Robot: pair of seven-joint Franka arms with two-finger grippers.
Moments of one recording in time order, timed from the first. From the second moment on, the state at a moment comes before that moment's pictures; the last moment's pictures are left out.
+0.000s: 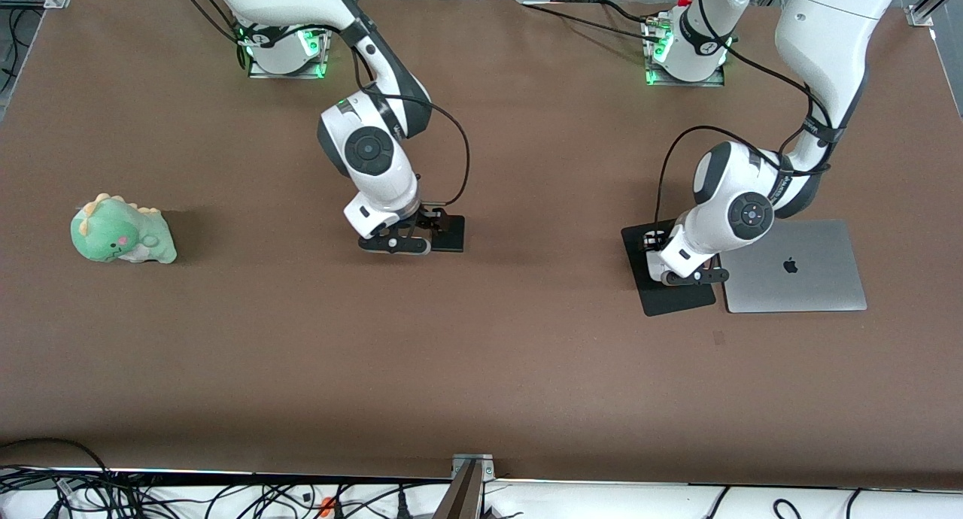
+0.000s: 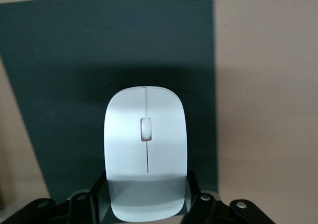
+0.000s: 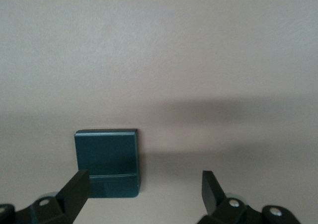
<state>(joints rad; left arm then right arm) 0.08 0.48 -0.28 -2.07 0.03 2.36 -0.31 0.63 0.54 0.01 -1.80 0.04 2.34 0.69</state>
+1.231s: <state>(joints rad) 0.26 0.38 -0.33 -1.84 0.06 2.01 -0.22 0.70 0.73 0.01 -1.65 -0.01 2.38 0.77</state>
